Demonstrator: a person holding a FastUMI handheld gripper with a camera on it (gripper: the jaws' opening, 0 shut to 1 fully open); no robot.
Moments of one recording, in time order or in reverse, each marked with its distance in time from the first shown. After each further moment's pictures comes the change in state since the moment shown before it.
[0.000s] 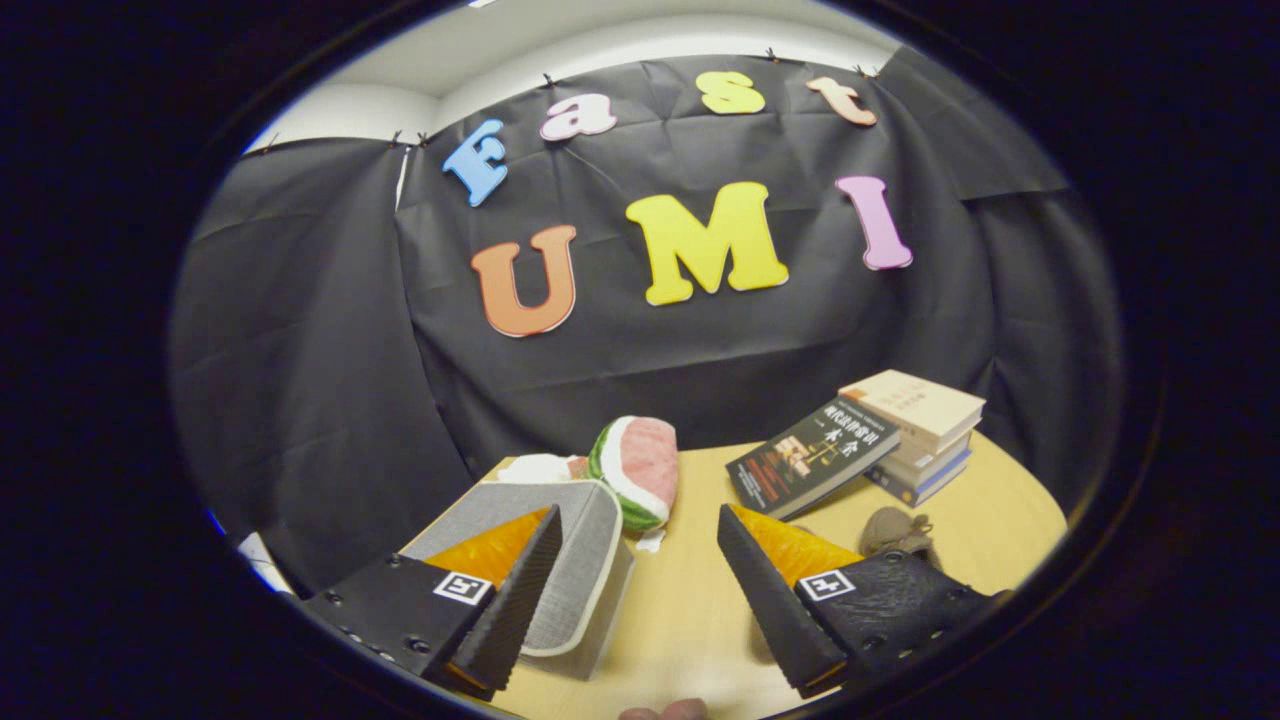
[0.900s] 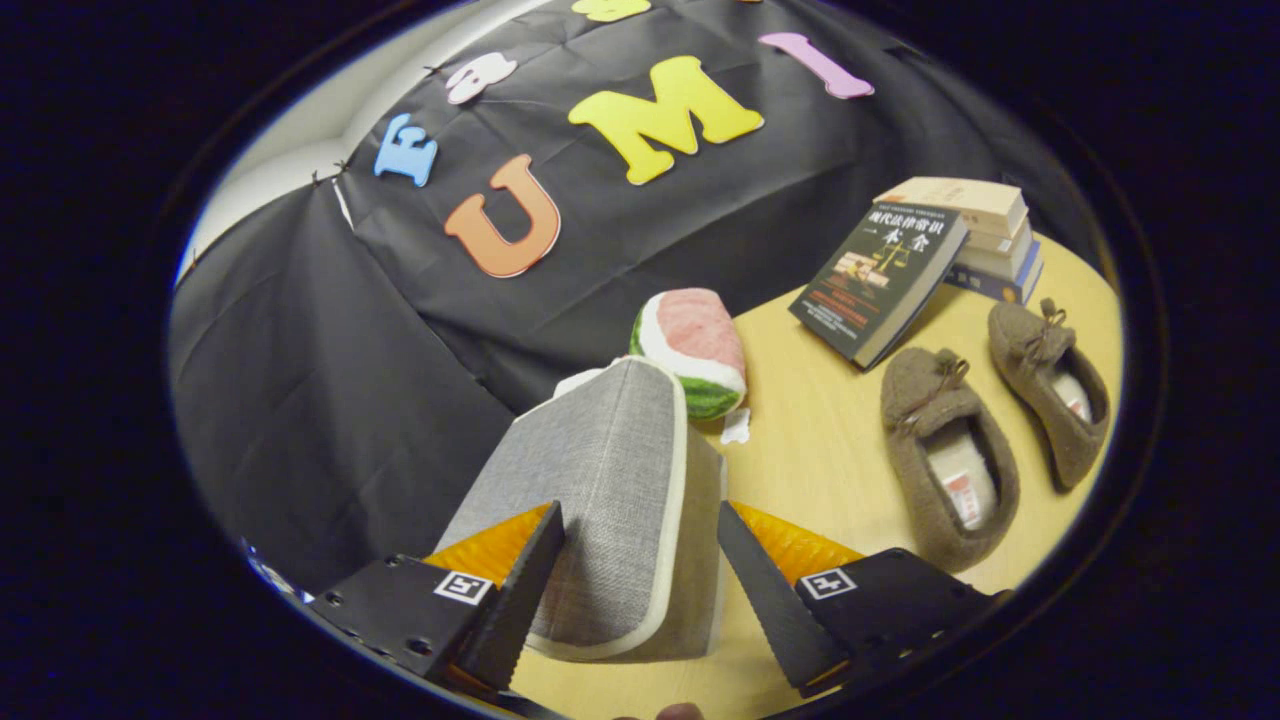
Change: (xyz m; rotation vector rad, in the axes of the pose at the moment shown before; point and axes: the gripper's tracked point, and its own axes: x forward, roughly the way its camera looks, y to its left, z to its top) arm 0.055 0.040 -0.104 0.371 0.275 0.191
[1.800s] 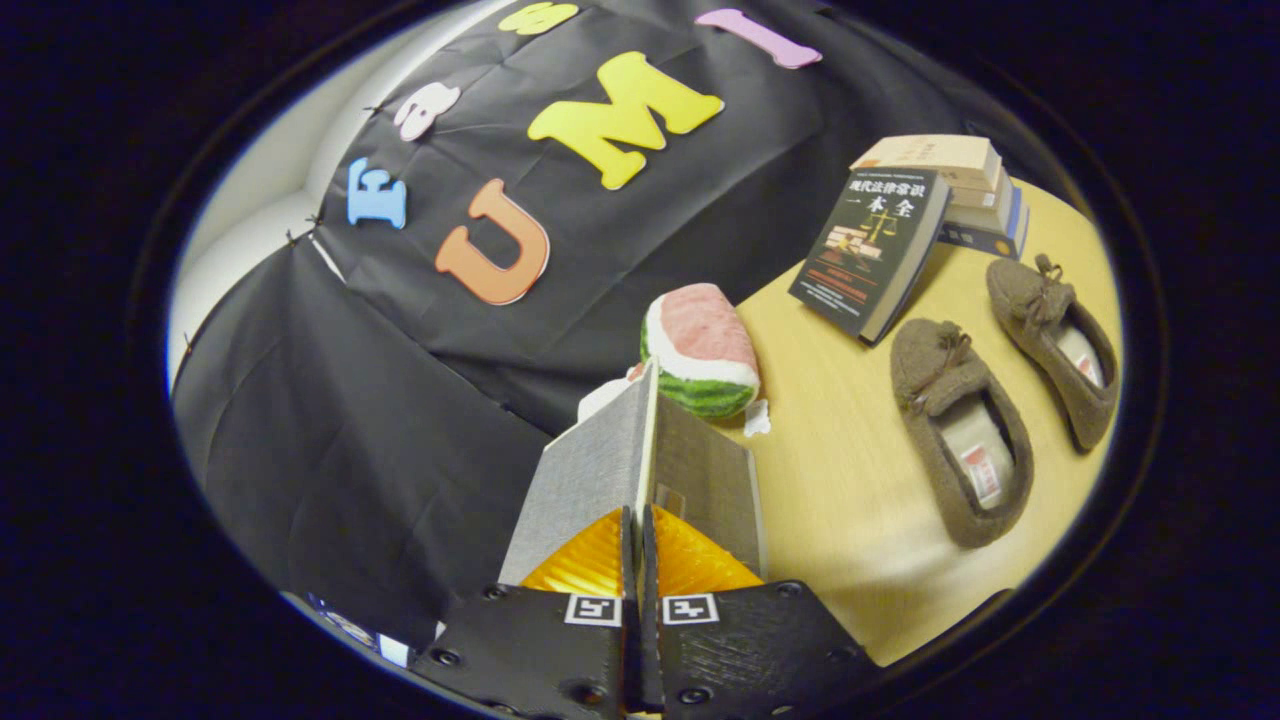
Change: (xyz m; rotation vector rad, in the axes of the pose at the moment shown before) arm -0.023 0.020 0.030 0.096 0.005 0.052
